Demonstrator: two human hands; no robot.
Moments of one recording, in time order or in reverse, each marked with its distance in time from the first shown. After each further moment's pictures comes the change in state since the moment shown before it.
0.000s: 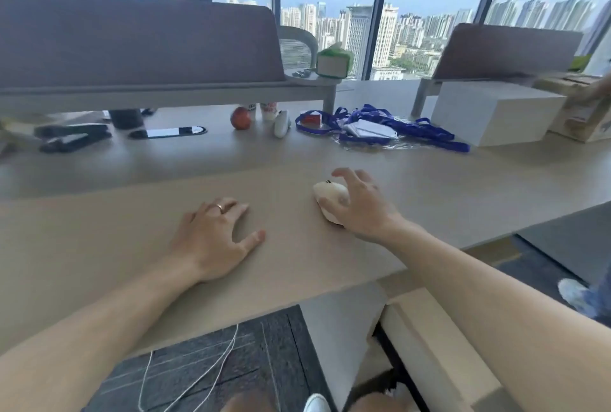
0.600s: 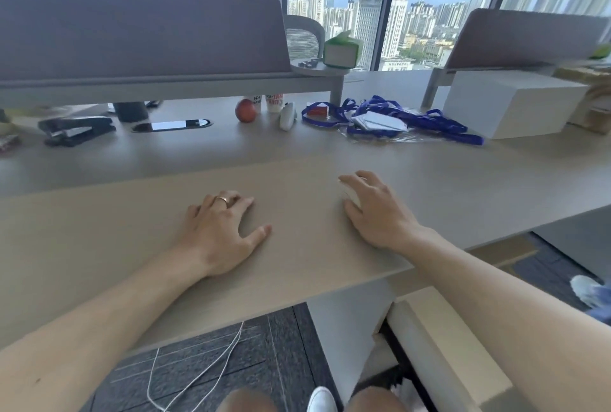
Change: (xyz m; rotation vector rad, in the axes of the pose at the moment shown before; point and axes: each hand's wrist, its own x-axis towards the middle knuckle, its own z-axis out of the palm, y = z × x) left_hand 0.001 0.006 -0.001 -0.021 0.023 -0.034; right_hand 0.005 0.030 0.011 -0.173 -0.022 -0.086
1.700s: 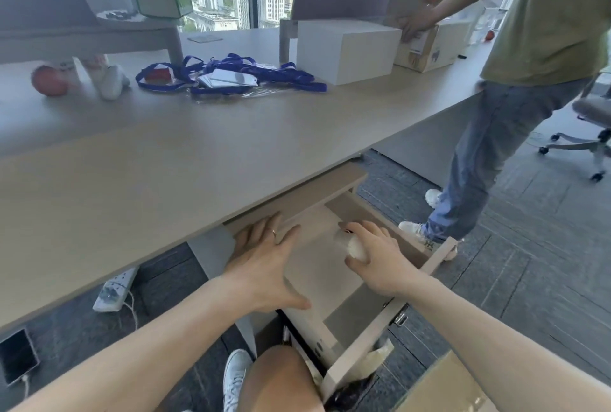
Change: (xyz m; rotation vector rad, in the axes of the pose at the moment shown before) left_hand -0.063 0.272 0.106 0.002 -0.411 0.529; right_hand -0.238 0.196 -0.027 -0.003 -0.127 0.450
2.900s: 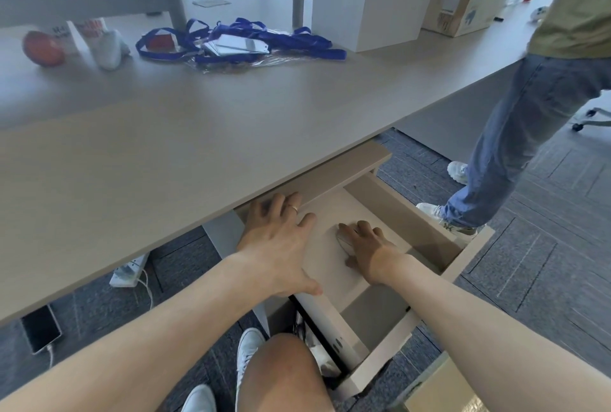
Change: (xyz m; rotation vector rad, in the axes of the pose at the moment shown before) left_hand 0.017 0.002 -0.008 0.324 0.036 0.036; right_hand 0.055 0.006 0.069 -0.311 -0.286 0.082
